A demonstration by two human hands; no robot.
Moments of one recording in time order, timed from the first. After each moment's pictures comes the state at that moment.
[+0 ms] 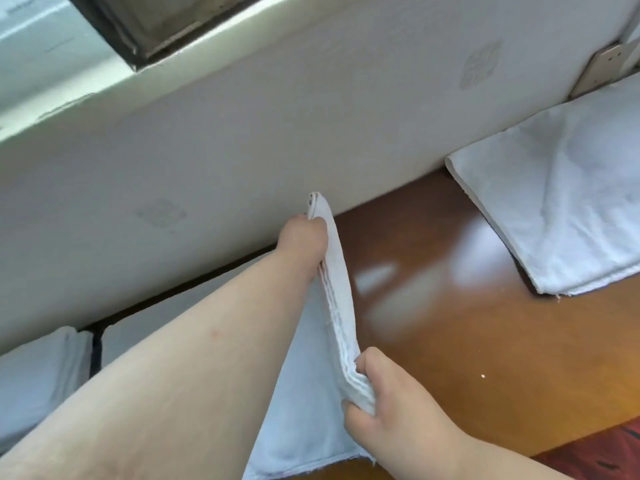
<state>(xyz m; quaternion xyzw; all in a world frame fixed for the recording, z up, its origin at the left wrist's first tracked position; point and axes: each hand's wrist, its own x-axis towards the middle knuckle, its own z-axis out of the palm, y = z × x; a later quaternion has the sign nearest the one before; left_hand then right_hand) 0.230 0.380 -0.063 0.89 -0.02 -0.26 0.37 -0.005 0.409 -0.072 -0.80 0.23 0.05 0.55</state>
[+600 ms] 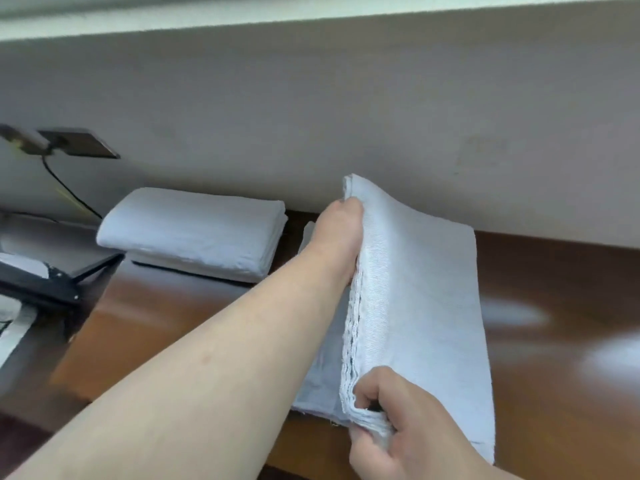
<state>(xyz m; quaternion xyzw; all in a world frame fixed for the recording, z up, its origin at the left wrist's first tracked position) 0.321 0.723 -0.019 0.71 0.18 -0.21 0.65 0.109 0.658 -0.028 -0.88 -0.03 0.09 0.47</state>
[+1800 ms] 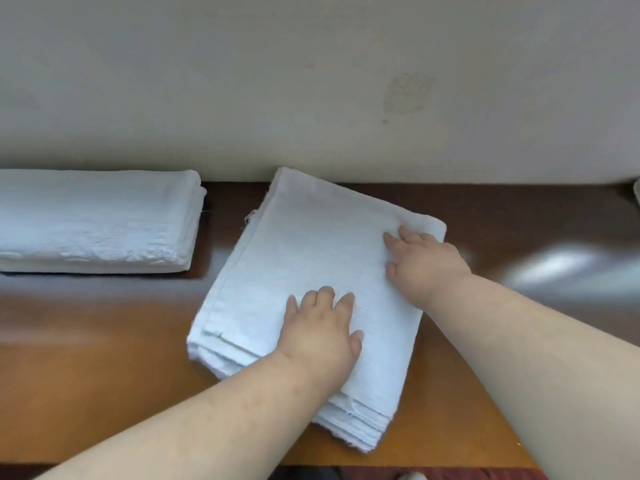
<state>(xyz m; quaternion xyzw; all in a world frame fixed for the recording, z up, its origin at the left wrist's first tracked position) 0.197 0.735 -0.123 0.92 -0.30 -0.25 -0.03 0.214 0.533 -0.120 -0.96 0.14 0.25 0.03</state>
